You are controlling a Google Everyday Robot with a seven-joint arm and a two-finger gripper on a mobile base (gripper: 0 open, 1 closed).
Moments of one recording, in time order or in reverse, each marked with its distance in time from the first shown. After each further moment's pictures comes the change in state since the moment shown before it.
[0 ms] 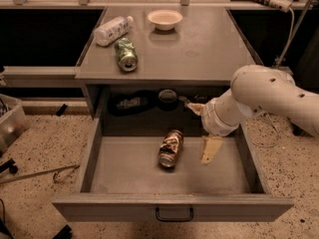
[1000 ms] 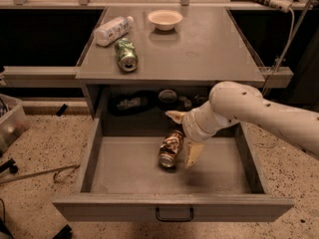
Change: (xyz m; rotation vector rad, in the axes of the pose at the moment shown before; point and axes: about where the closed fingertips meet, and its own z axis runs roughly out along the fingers) arm -0.026 -0.008 0.073 0.002 -0.099 -0.224
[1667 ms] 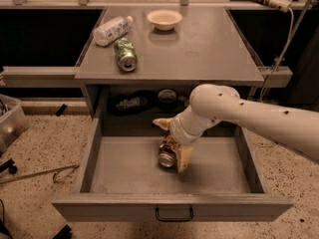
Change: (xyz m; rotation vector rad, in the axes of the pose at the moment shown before) arm -0.011 0.006 0.039 -0.102 -0.001 -0.107
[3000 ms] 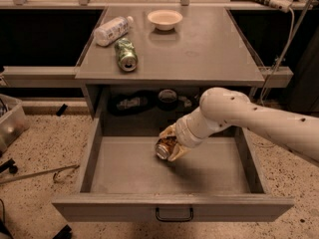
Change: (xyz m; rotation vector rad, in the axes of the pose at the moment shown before) arm -0.003 0.005 -0.009 0.054 -0.036 0.023
